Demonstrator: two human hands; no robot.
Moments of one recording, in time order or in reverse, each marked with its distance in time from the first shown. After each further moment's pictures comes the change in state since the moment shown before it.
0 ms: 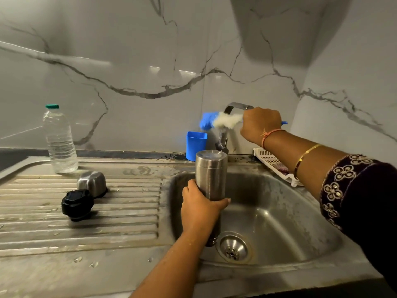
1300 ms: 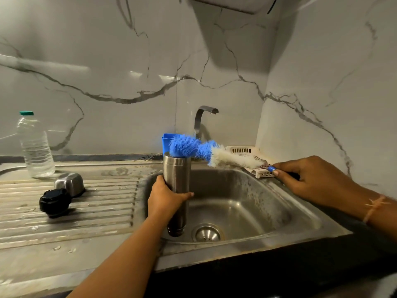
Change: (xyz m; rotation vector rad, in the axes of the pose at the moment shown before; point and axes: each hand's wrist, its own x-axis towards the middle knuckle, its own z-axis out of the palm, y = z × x) left_hand 0.000 -0.001 -0.008 0.080 -0.001 0.009; right_hand -0.190 0.116 -0.058 0.361 -0.227 0.023
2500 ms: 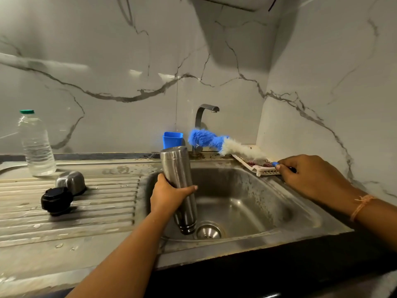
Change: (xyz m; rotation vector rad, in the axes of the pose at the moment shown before) left_hand 0.000 0.003 -0.003 -0.119 -0.045 -0.049; right_hand 0.008 0.000 0.012 0.011 0.037 0.150
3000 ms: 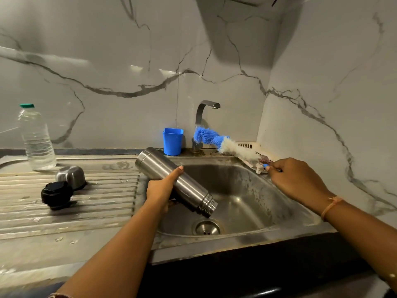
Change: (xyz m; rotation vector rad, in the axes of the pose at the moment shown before) left_hand 0.008 0.002 -0.005 -0.672 -0.078 -0.389; right_hand 0.007 -0.008 0.031 0.132 0.015 0.107
